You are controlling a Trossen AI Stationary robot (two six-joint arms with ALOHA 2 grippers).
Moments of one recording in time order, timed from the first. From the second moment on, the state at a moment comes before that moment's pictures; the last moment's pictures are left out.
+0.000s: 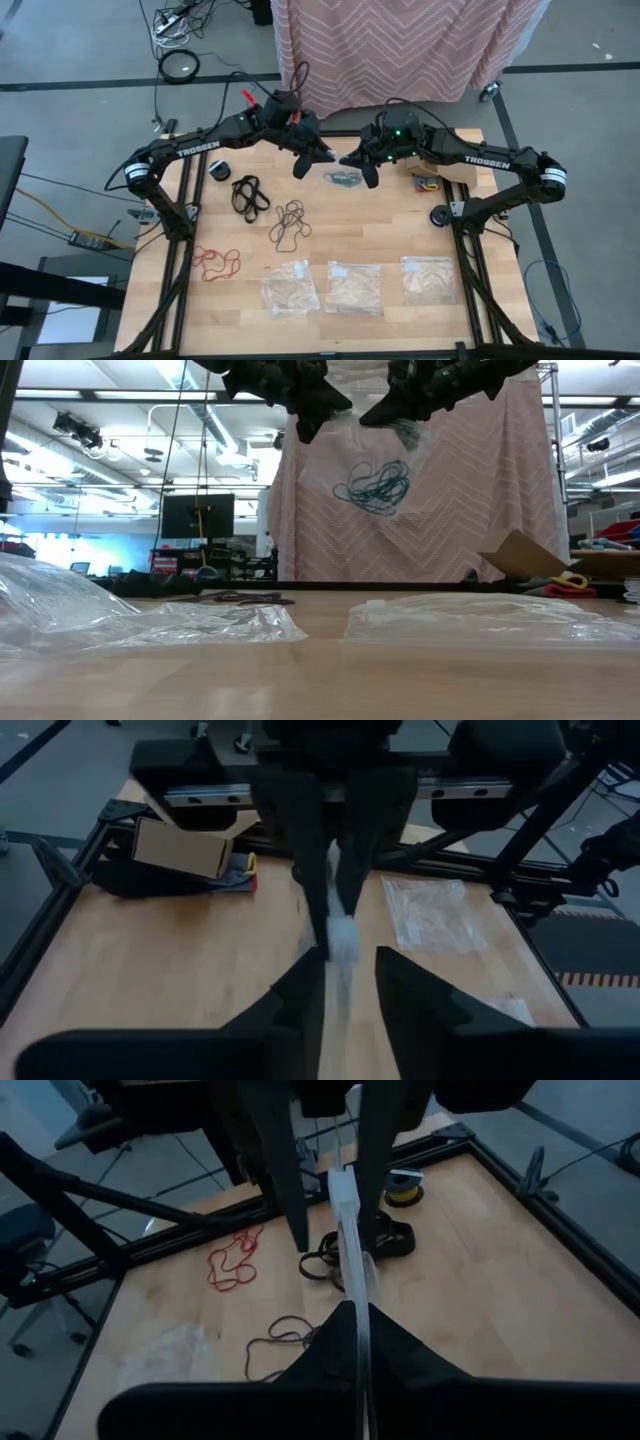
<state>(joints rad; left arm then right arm) 0.44 1.63 1.48 -0.33 0.58 0.03 -0.40 1.31 1.06 -0.16 -0.37 0.16</state>
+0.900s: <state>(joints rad) 0.48 1.59 1.48 -0.33 0.63 -0.01 -0.42 1.29 1.06 -0.15 -0.41 0.16</state>
